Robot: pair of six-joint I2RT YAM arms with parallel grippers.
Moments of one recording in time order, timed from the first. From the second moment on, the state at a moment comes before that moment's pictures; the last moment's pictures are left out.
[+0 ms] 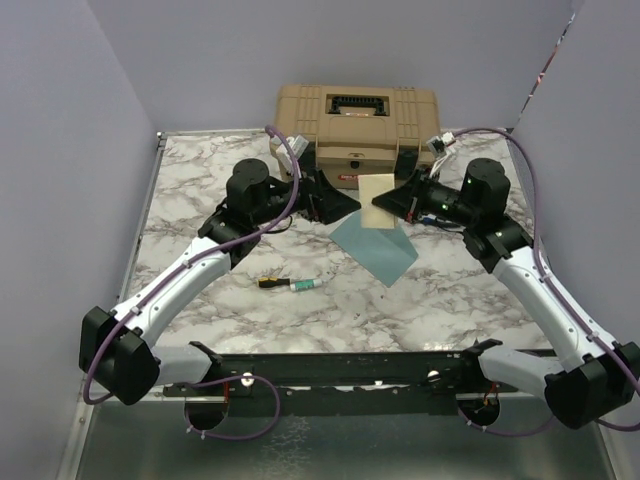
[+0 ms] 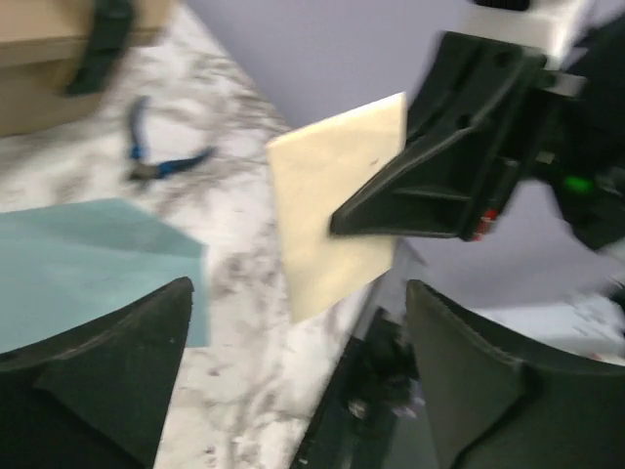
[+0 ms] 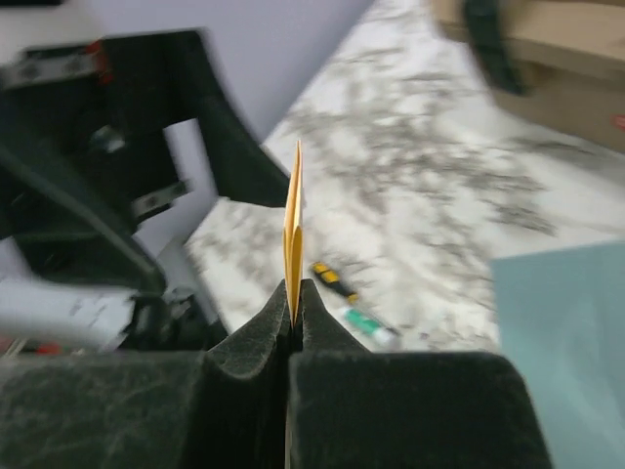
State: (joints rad) left arm -0.57 1.26 1.07 0.17 0.62 -0.69; right arm 0.36 1.11 1.01 -0.02 -0.73 0.52
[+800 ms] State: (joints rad) left arm -0.57 1.54 0.95 -0.07 0.08 -0.65; right arm 0.36 1.58 1.02 -0.45 0.38 0.27
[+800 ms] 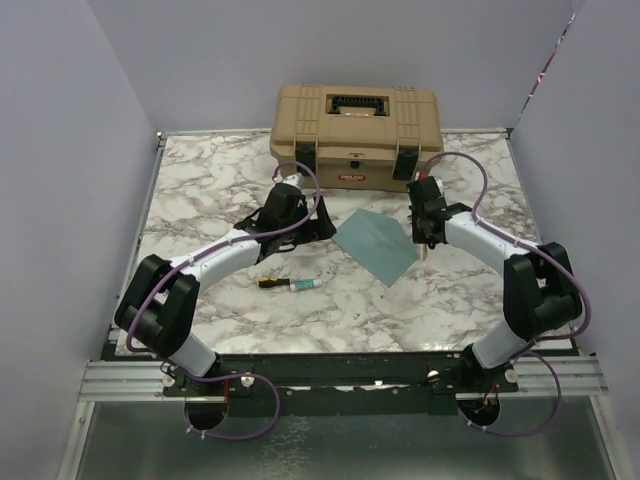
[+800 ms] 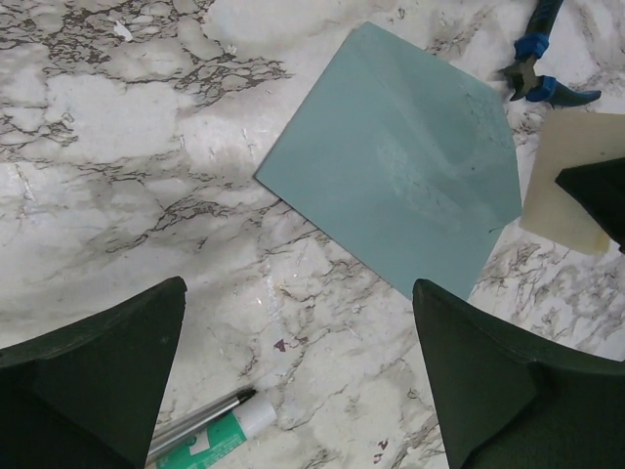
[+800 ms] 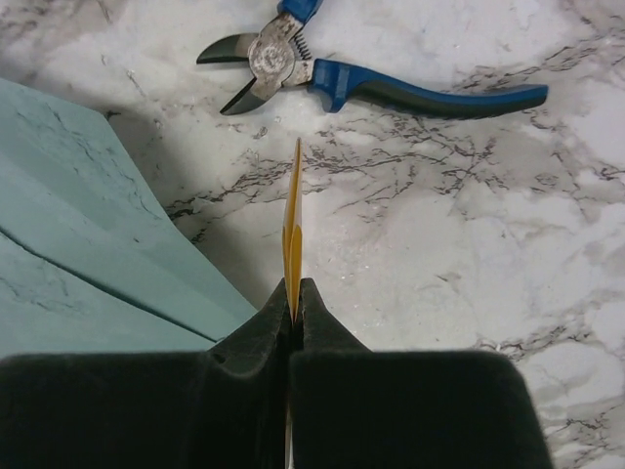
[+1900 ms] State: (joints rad) left arm -0.57 1.62 0.83 0.16 0.03 -0.72; right arm 0.36 1.38 0.96 -0.44 -0.16 0.41
